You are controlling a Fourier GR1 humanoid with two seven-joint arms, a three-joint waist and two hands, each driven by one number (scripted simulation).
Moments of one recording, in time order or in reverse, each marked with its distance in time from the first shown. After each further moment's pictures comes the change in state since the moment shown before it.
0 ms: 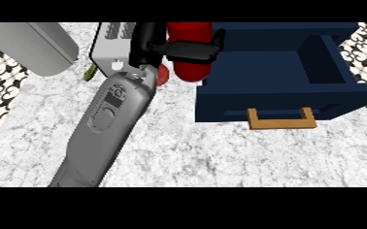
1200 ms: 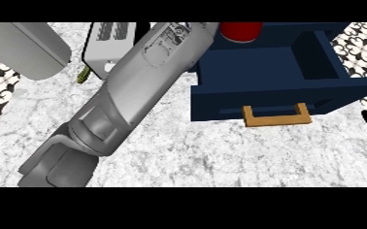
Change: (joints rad) left arm -0.560 0.000 -0.125 0.638 0.277 0.182 -0.096; right arm -0.074 0.016 0.049 0.022 0.066 -0.021 0.032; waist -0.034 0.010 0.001
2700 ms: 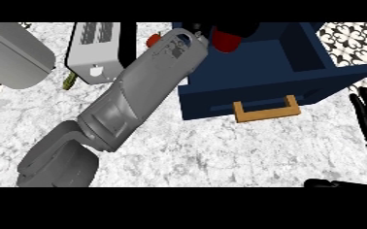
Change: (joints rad) left arm -0.018 0.000 -0.286 0.265 0.206 0.115 -0.195; right arm -0.112 -0.018 0.027 0.055 0.027 -0.011 0.015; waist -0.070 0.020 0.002
